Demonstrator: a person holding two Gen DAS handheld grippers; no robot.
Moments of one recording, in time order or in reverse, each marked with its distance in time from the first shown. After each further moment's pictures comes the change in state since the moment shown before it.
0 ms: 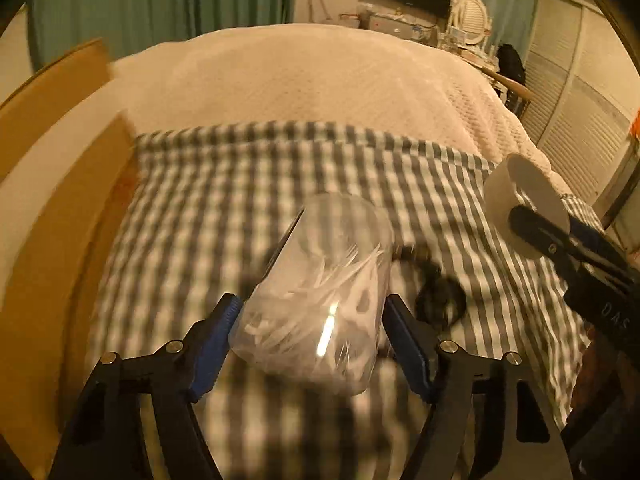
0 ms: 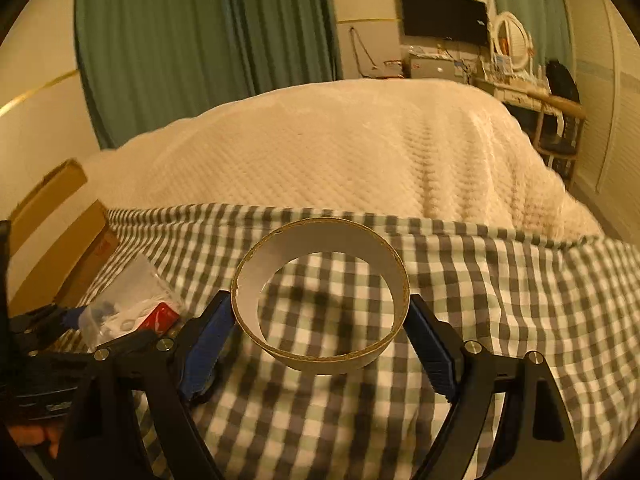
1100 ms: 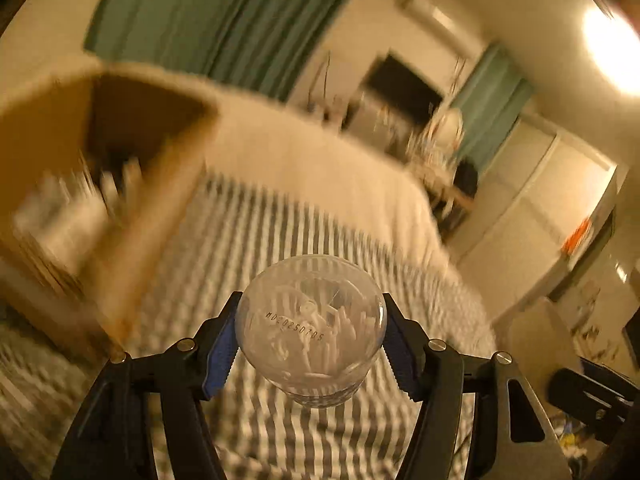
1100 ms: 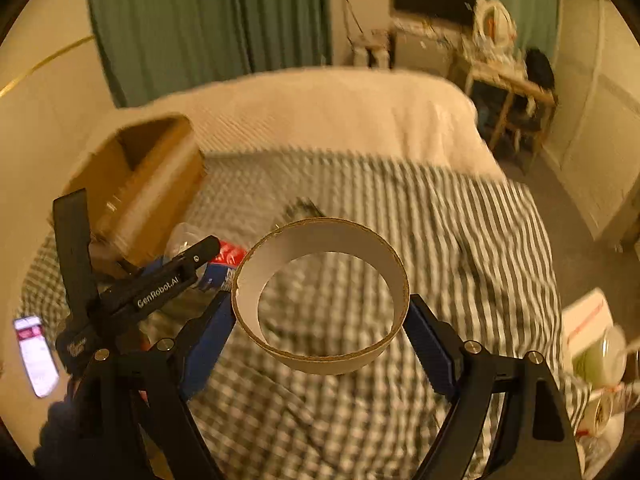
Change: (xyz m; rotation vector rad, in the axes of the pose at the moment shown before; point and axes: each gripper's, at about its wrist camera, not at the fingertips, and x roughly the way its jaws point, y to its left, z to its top) left arm -0.170 0.075 -0.045 -0.286 -0.298 -0.296; right arm -0.233 0.128 -0.011 0.001 0.149 -0.072
